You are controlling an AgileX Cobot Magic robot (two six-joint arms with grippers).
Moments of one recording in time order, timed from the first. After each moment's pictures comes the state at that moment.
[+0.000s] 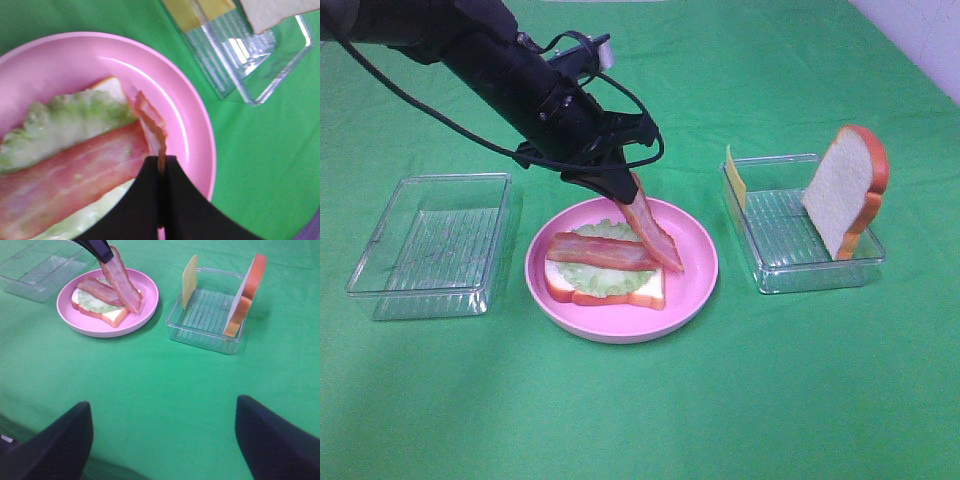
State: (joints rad) left arm -0.46 2.11 -1.60 -0.63 0.81 0.29; right arm 0.48 -0.01 -0.51 0.02 1.07 -0.01
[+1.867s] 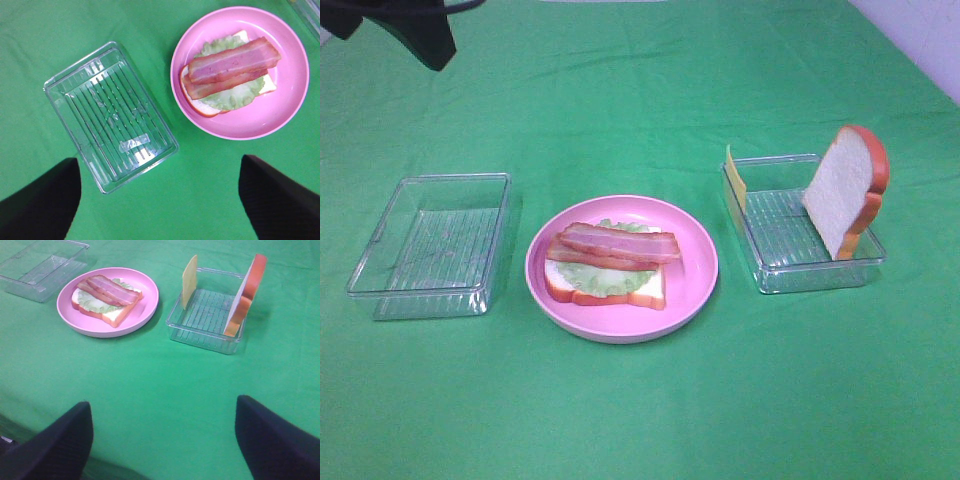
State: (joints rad) left arm -0.46 1.55 -1.60 0.01 1.21 0.02; right arm 0.48 -0.01 -0.51 0.02 1.07 -0.01
